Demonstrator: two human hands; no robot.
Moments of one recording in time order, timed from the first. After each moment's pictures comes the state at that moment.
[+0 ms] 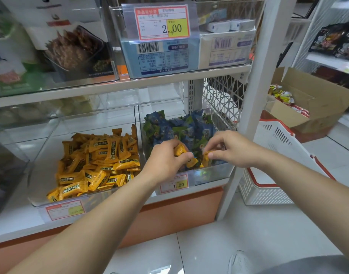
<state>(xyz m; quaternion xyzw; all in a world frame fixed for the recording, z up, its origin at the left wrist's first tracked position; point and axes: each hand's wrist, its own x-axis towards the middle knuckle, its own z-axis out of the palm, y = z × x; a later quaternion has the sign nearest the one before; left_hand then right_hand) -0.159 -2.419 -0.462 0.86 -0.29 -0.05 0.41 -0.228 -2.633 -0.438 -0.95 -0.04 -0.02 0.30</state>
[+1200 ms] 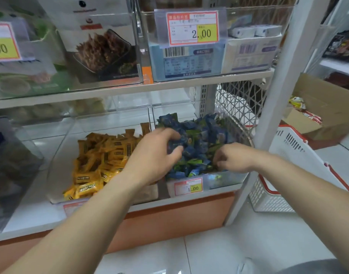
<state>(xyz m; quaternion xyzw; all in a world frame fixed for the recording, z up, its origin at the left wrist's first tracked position) -0.148 -2.365 -0.426 0.90 -0.34 0.11 0.26 -0.194 -2.615 -0.451 -0.99 0.01 0.14 0.10</state>
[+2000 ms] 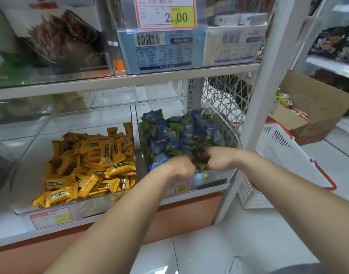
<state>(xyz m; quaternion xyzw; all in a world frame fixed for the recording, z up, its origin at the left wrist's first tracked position) -0.132 -2.475 -0.486 0.90 -0.29 -0.28 0.15 -0.176 -2.621 -0.473 -0.94 0.10 0.24 0.21</state>
